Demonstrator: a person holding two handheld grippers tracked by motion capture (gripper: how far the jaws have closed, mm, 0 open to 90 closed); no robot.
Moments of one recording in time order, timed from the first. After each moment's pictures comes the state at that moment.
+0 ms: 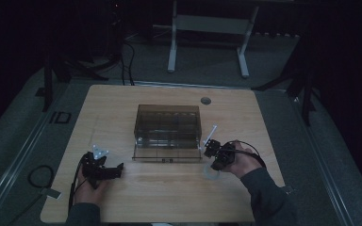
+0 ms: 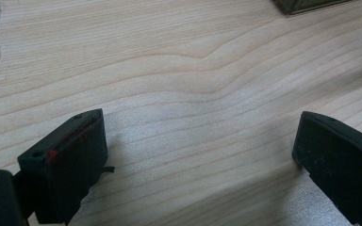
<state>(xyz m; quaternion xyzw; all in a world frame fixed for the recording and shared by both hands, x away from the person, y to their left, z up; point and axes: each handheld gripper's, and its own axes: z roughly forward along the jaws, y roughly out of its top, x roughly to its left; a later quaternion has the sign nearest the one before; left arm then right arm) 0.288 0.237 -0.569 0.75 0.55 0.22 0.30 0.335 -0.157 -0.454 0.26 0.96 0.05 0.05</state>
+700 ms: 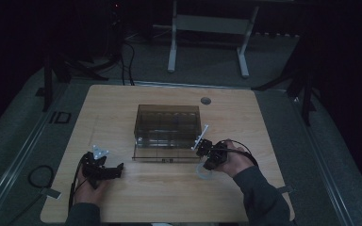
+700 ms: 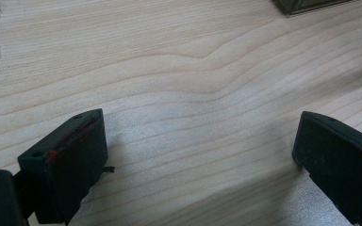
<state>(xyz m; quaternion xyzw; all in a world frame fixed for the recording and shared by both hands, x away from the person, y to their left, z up) 0.288 0.237 -0.569 0.75 0.55 0.22 0.30 0.335 -0.136 -0.452 0.24 0.97 0.06 0.04</state>
